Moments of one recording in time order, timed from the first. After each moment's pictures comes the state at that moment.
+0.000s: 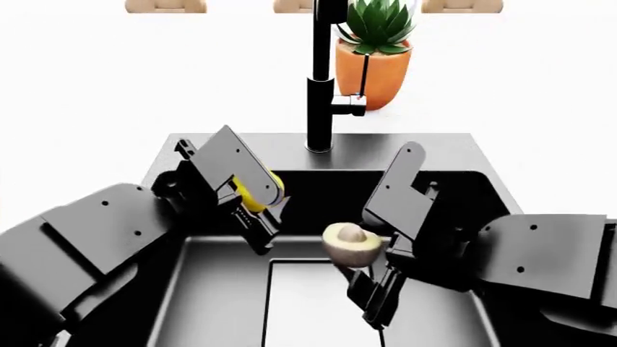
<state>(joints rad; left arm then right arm) -0.98 -0.59 0.66 0.33 -0.55 -1.01 0.23 1.15 0.80 -0.87 -0.50 1.13 1.14 0.01</state>
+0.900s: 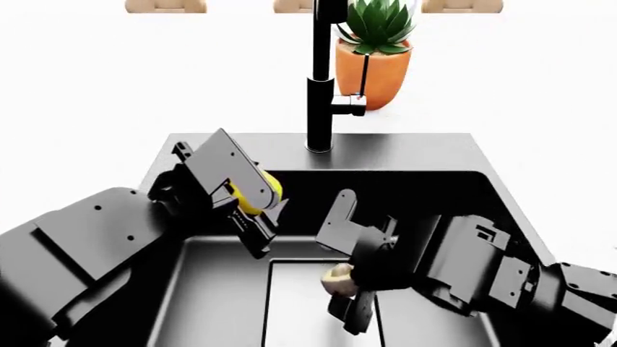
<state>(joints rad) -0.96 -0.61 0.65 0.35 -0.57 -0.98 0.23 1.19 0.48 -1.28 0.01 0.77 1.10 -0.22</state>
